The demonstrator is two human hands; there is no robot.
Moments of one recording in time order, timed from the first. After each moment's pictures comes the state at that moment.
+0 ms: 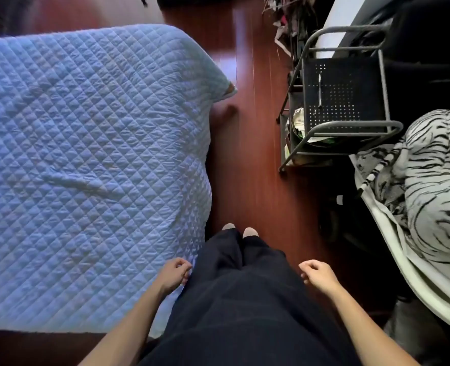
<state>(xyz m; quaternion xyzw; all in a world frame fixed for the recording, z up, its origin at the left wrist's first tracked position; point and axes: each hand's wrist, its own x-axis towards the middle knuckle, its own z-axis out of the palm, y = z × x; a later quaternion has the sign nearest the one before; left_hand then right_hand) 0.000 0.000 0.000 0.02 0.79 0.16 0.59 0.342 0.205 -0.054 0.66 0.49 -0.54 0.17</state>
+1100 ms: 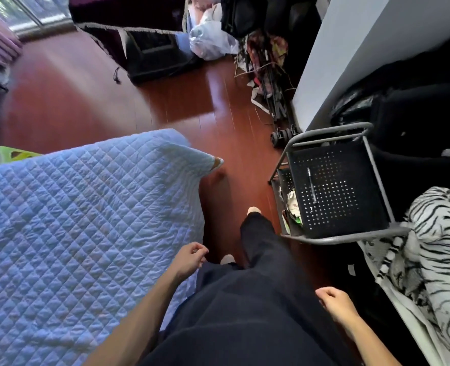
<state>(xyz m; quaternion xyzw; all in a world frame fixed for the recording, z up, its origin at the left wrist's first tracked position) -0.228 0.437 0.002 0.18 0.79 0.15 0.56 0.187 0.489 -0.077 0.75 0.38 -0.52 0.12</state>
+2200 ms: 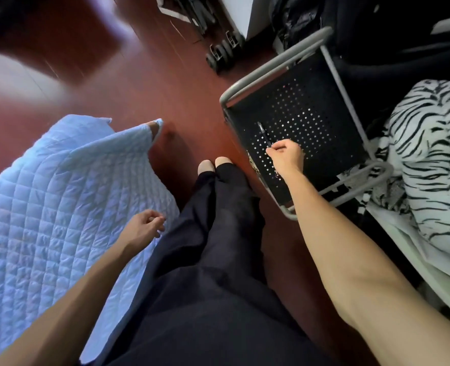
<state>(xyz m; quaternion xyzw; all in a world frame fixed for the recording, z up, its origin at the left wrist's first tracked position) -0.251 0.672 -0.045 0.29 0.76 -0.11 0.57 0.089 0.795 -0.183 0.82 0.32 -0.46 -0.07</state>
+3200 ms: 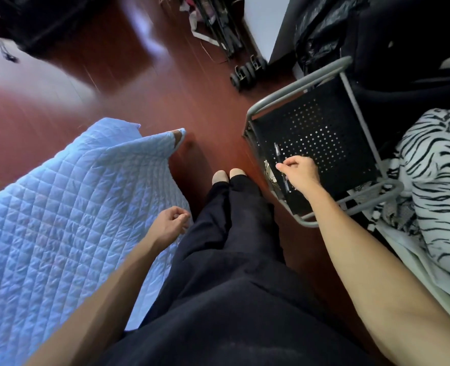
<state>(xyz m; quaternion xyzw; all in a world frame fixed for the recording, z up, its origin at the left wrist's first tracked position) -0.255 0.654 -0.024 0.28 0.77 -0.02 0.57 0.074 0.782 -0.128 0.77 0.40 -0.50 -0.02</state>
